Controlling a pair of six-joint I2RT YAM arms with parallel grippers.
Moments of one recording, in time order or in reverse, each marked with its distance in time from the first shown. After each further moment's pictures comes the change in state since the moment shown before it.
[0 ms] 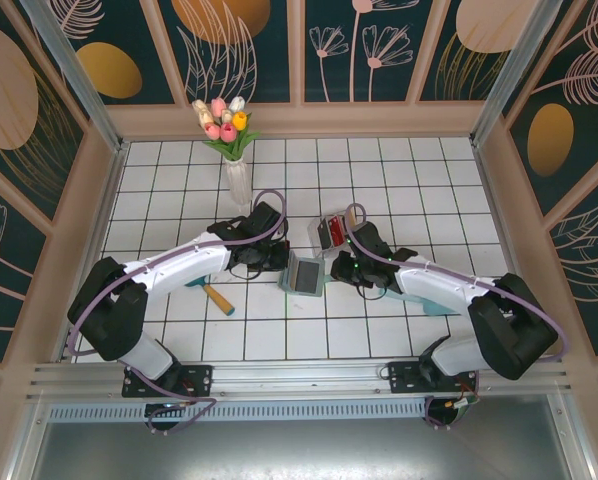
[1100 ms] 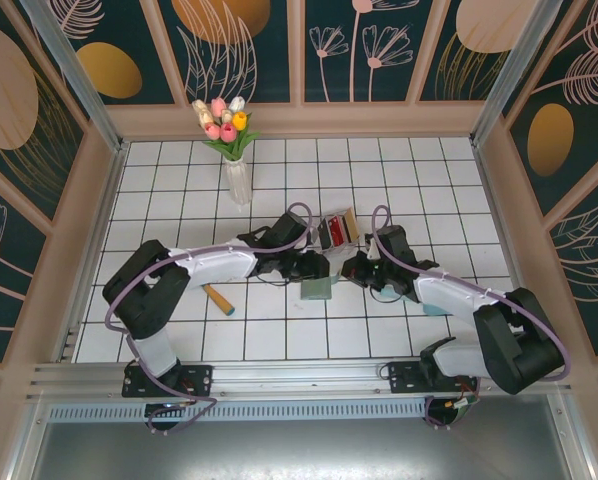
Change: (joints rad) left arm -0.087 0.203 -0.022 0.396 0.314 -0.166; right arm -0.188 -0.083 -0.179 0.225 -0.314 0.013
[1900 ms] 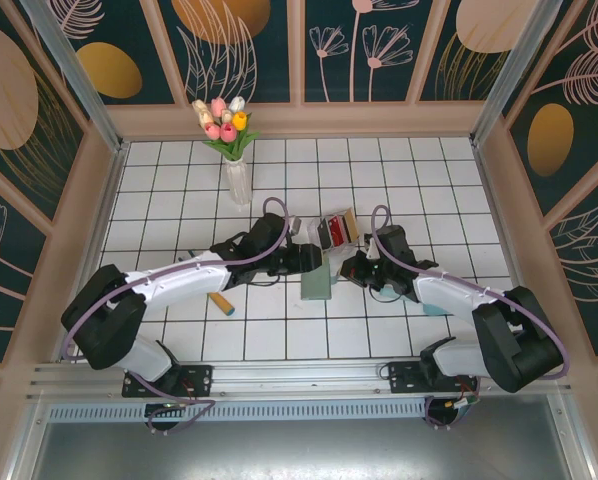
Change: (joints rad) left arm 0.001 -0.259 -0.143 0.048 -0.212 -0.018; right arm 0.000 0.007 0.000 0.010 -0.003 0.007
